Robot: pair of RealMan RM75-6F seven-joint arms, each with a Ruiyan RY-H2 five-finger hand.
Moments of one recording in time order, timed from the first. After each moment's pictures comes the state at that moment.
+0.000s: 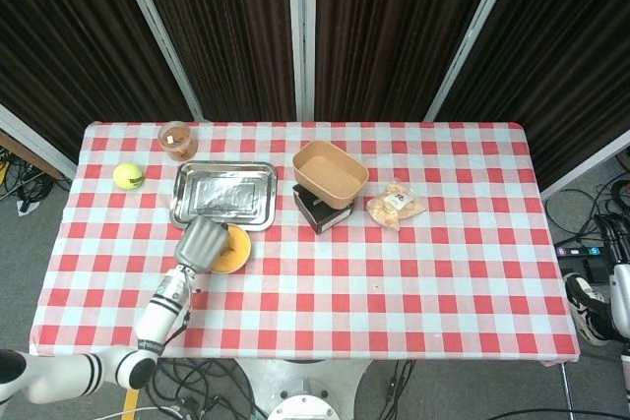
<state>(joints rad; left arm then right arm) -0.68 -1.63 -0.04 -1.41 1.11 1.14 1.03 0.05 -1.05 0.13 -1.57 -1.45 1.55 0.04</state>
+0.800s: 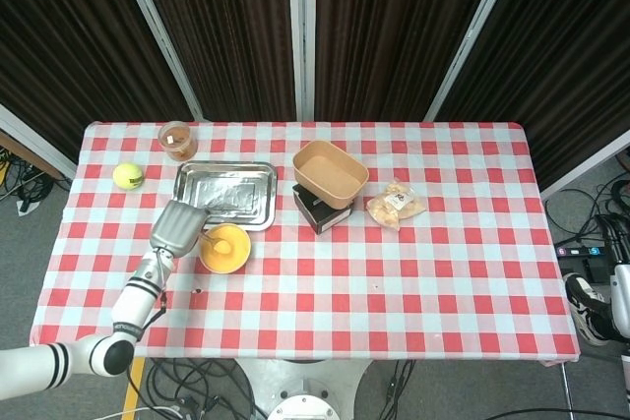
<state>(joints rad) -0.70 -1.44 -0.11 -1.59 0.96 1.04 0.83 0.05 -1.06 0.13 -1.56 -1.45 1.55 0.04</state>
